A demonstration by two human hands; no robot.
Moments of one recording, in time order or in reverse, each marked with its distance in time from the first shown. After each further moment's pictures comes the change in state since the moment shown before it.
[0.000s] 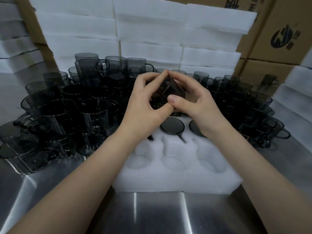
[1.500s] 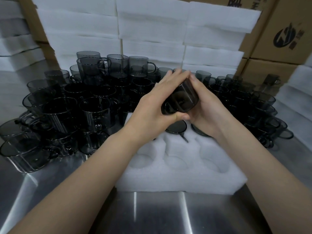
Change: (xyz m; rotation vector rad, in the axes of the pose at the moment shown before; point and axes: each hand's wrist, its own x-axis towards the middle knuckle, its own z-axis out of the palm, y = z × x) left_hand -0.002 0.005 -0.002 0.094 -0.226 0.081; right_hand 0.007 -0.002 -0.006 0.360 -0.029 0.334
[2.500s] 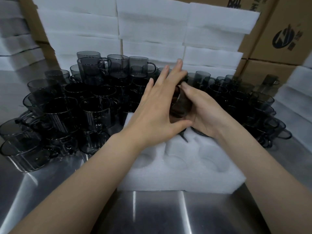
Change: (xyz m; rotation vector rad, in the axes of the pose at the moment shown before) left_hand 0.002 -0.005 0.004 0.283 -0.029 0.104; right_hand -0.002 0.005 0.000 0.094 -0.068 0.022
